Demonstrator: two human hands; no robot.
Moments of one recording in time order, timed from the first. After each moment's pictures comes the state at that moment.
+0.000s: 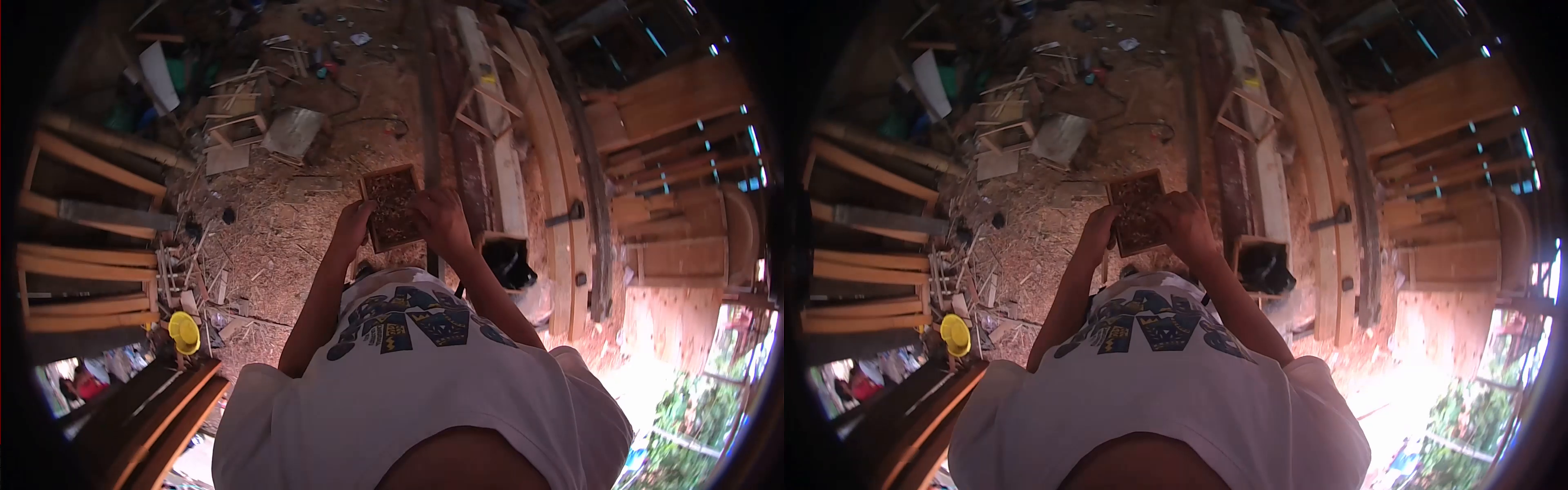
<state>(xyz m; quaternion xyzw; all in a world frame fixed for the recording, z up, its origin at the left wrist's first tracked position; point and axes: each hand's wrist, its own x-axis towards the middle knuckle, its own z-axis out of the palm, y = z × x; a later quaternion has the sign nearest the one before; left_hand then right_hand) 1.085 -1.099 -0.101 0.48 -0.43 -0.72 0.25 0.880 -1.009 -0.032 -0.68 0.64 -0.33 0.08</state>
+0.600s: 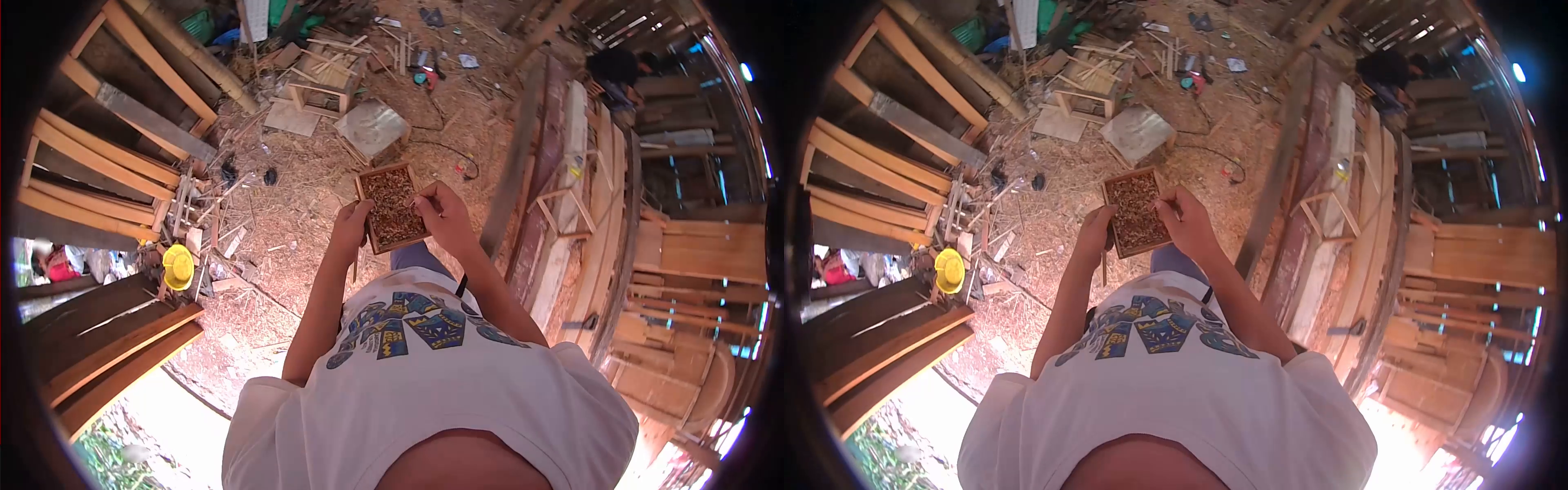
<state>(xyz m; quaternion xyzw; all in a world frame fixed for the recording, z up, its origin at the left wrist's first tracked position) 1.229 -1.245 -0.099 0.58 -0.26 -0.66 0.40 1.009 -1.258 -0.065 -0.58 0.52 -0.40 0.49</state>
